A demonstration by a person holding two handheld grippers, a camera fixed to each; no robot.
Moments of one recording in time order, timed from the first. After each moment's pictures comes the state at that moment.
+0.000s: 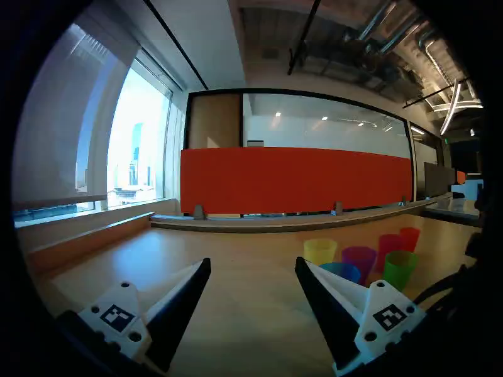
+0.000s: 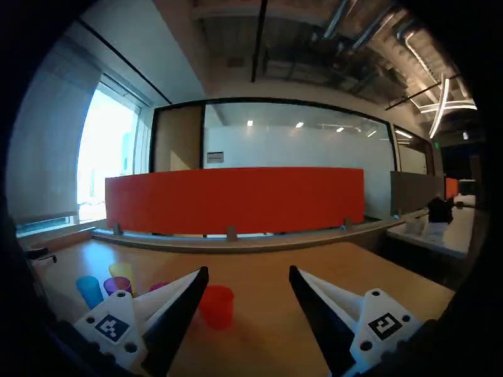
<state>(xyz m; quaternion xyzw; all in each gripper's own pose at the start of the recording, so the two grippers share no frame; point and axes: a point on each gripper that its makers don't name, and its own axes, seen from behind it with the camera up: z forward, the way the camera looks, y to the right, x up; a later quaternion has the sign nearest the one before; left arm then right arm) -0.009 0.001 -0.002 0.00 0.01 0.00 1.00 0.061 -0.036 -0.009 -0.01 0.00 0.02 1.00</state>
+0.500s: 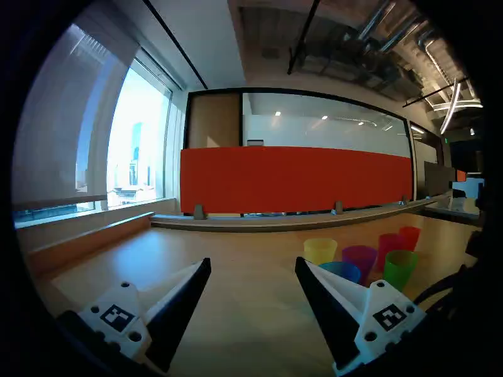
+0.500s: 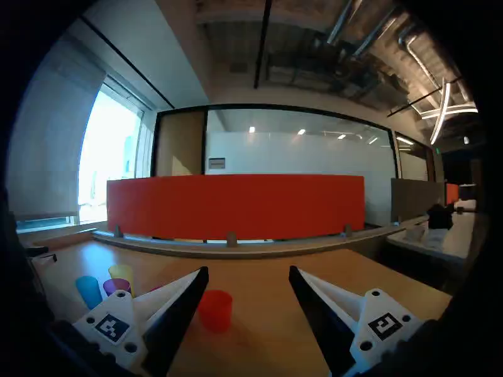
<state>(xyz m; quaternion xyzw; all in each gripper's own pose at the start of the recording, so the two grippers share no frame) -0.009 0.001 -0.002 0.00 0.00 0.00 1.00 0.065 -0.034 -0.010 0.00 0.02 0.00 1.00</state>
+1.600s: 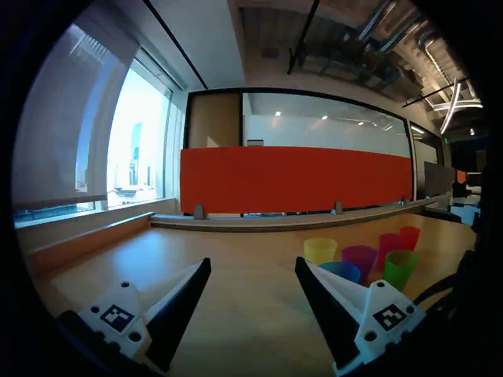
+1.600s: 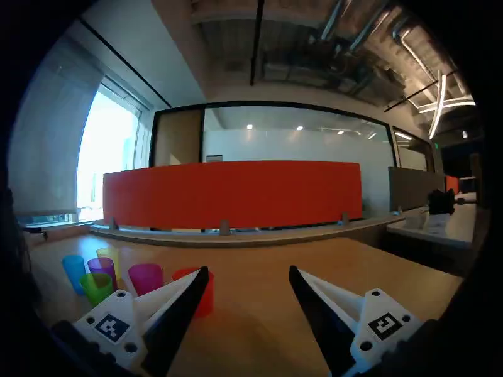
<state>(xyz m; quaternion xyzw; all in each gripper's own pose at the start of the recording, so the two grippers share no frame) -0.008 0.001 -0.002 0.00 0.00 0.00 1.00 0.006 -0.002 0.000 0.00 0.01 0.02 1.00</state>
